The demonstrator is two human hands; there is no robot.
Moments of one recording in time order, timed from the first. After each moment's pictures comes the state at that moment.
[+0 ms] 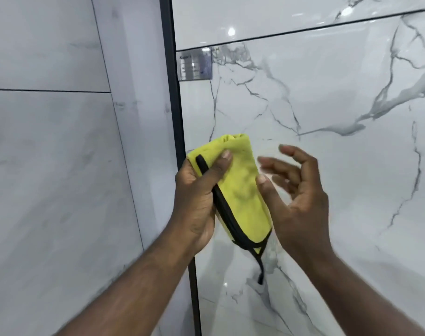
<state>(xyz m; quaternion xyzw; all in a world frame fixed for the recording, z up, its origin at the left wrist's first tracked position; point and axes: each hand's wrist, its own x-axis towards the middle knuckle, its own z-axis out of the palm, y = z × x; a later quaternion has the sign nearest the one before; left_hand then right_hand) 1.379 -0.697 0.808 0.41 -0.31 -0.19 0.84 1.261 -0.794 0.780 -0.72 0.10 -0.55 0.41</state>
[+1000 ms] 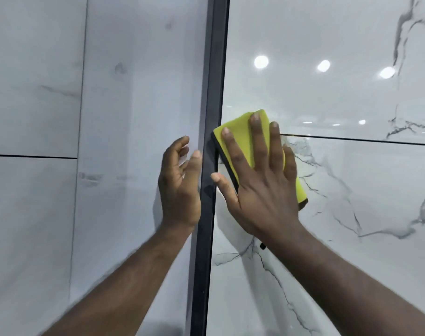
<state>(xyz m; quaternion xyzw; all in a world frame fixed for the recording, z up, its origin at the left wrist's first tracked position) 1.650 -0.784 0.917 0.33 -0.47 0.07 0.81 1.505 -0.825 0.931 -0.73 0.32 -0.50 -0.33</state>
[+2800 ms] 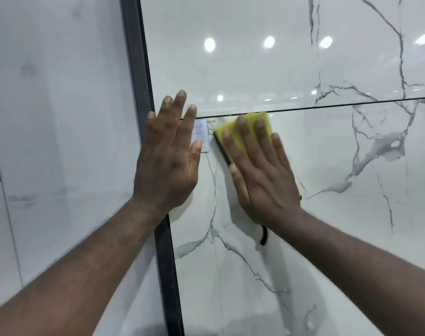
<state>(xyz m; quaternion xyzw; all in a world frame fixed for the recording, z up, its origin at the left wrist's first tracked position) 1.629 -0.823 0.949 0.39 -0.61 0.53 0.44 1.420 -0.881 0.899 -0.70 0.29 -0.53 -0.37</state>
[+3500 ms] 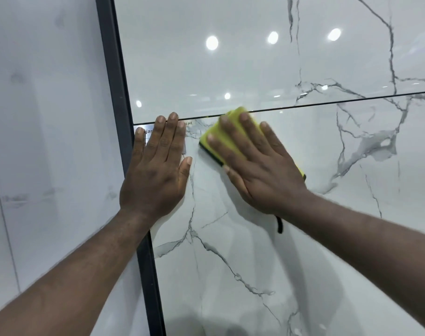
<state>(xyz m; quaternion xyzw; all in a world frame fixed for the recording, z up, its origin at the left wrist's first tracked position) 1.621 -0.844 0.929 0.45 -0.56 0.62 0.32 1.364 -0.904 0.920 -0.74 0.23 -0.46 -0.44</state>
